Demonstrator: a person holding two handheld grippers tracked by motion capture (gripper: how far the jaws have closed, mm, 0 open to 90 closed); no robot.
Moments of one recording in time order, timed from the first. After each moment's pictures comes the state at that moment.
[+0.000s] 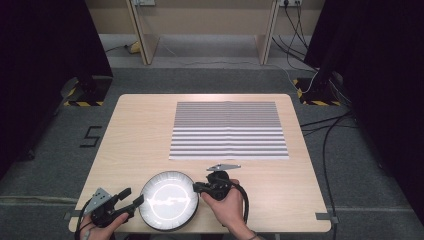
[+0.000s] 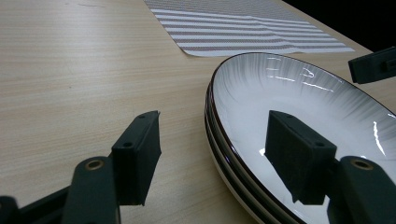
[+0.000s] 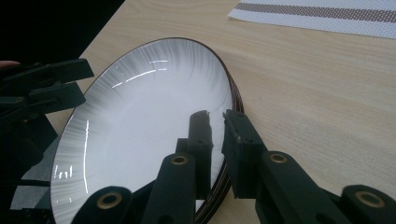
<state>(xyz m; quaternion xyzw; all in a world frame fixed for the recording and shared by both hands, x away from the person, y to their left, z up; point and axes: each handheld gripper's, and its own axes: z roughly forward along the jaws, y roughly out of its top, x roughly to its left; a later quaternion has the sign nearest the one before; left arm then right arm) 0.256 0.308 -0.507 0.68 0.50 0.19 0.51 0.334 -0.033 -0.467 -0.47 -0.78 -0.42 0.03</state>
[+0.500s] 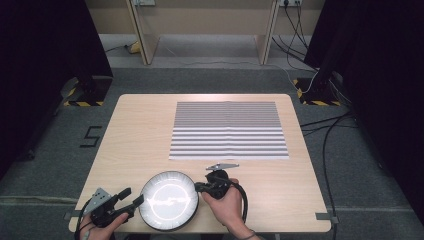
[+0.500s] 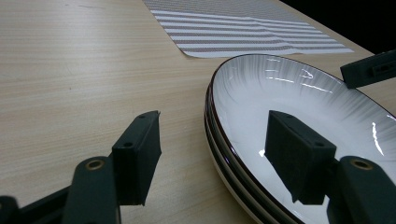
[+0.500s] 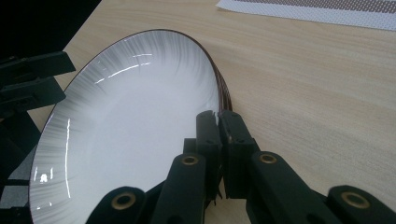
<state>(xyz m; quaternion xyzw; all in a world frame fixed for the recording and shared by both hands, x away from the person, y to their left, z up) 0.256 0.309 -0.506 0.68 0.50 0.19 0.51 0.338 -0.031 -0.470 -0.48 -0.78 -0.40 0.02</state>
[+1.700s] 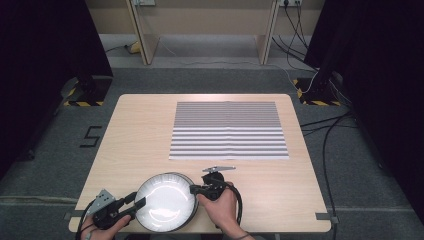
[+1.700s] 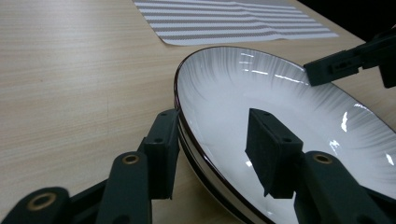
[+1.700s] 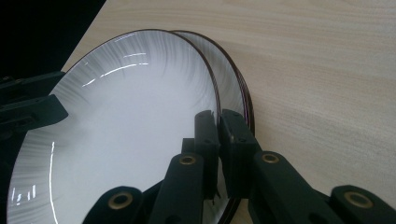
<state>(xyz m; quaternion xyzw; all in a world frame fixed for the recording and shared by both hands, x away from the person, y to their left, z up) 0.249 0.297 -0.497 0.70 0.49 0.16 0.49 0.336 -0.019 -0.482 -0.50 -0.76 -0.41 0.05</state>
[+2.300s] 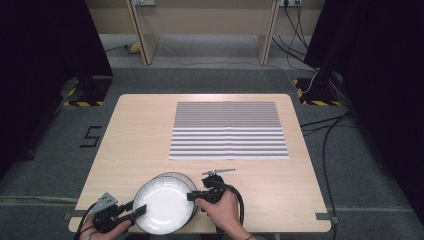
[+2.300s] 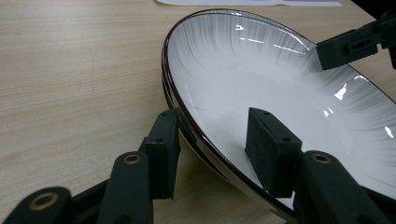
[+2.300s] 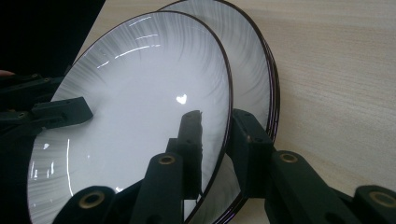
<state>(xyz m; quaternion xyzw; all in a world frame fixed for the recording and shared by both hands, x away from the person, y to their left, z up) 0.241 0.295 -0.496 0.72 0.51 0.11 0.45 0.329 -0.020 -0.481 -0.50 -0.76 -0.39 0.11</state>
